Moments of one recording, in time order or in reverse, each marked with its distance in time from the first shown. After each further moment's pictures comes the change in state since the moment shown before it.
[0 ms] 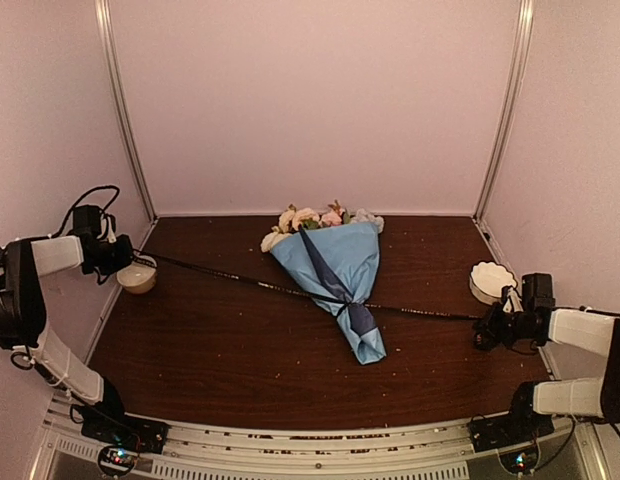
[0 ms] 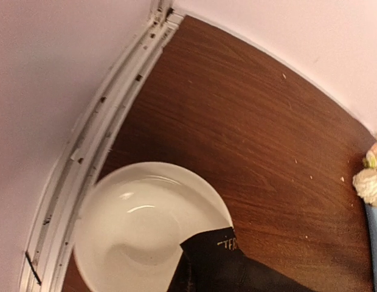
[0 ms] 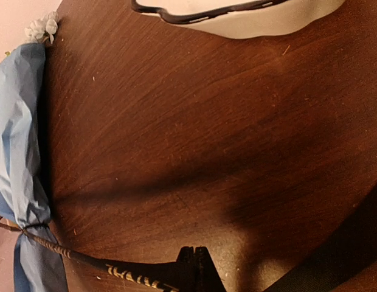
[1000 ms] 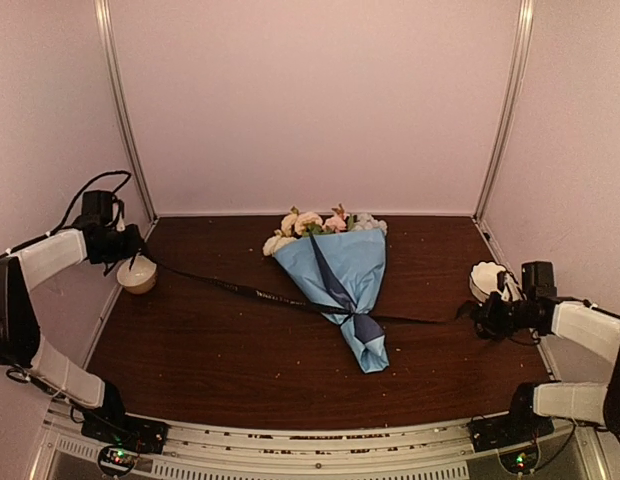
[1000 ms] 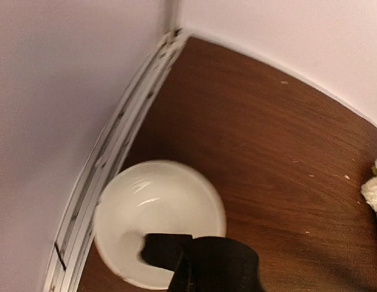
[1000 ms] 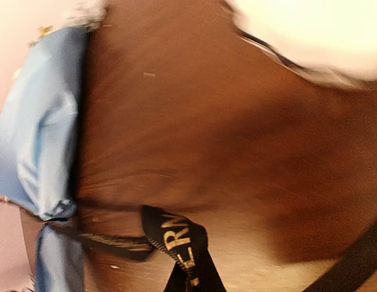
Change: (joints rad) left arm -0.055 -0.140 0.000 -0.113 -0.143 0.013; right arm -0.049 -0.002 0.033 -0.036 -0.081 -0.081
